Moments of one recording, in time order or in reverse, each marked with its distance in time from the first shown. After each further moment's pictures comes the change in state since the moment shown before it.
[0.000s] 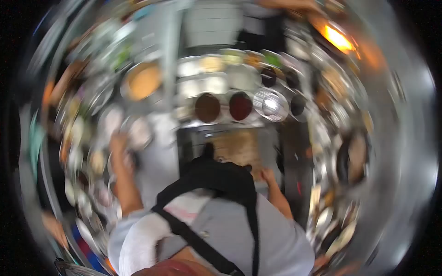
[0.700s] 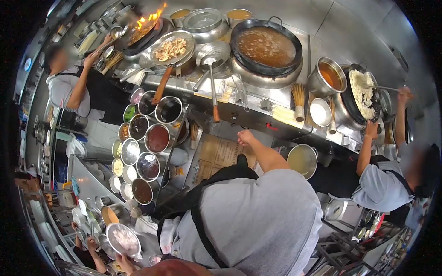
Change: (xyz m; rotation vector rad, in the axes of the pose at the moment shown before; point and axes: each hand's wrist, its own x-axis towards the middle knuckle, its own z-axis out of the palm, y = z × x) left_hand -0.064 0.076 -0.127 -0.717 -0.140 0.342; right_hand -0.036 0.054 -0.107 1.012 0.366 0.311
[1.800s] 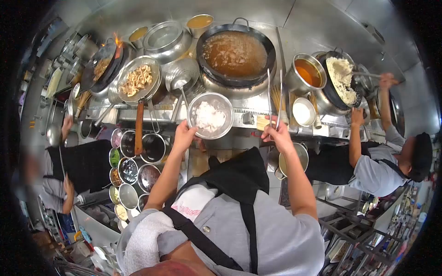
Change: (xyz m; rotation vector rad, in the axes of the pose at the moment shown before) left_hand -0.051 0.314 0.729 -0.171 -1.497 0.314; right_hand -0.239 -0.140 -0.140 0.595 0.395 -0.535
